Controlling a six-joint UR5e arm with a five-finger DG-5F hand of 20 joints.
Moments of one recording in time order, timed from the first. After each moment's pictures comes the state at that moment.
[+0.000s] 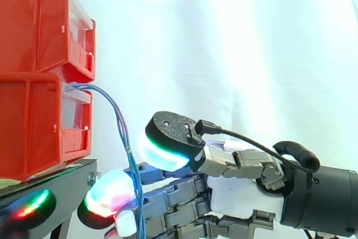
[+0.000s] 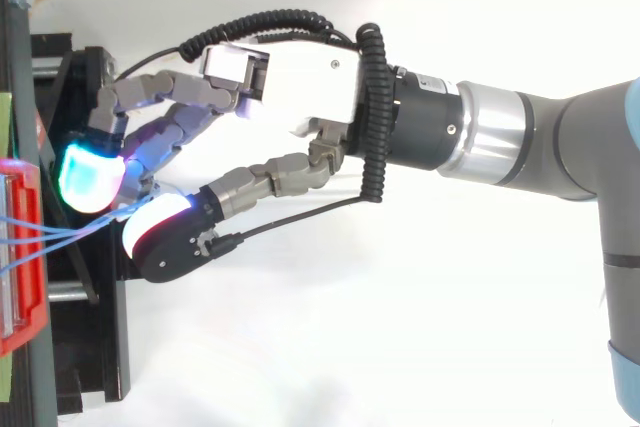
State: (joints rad) arm 0.11 -2.50 -1.11 -2.50 -1.33 -0.22
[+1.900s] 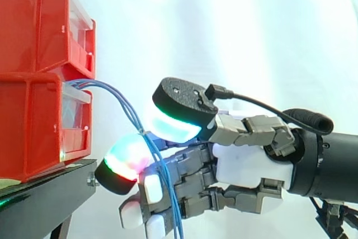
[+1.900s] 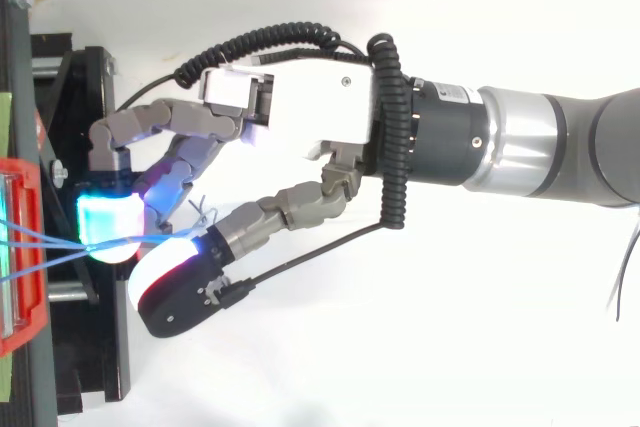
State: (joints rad) arm 0.12 -2.44 -1.11 -2.58 -1.38 -0.22
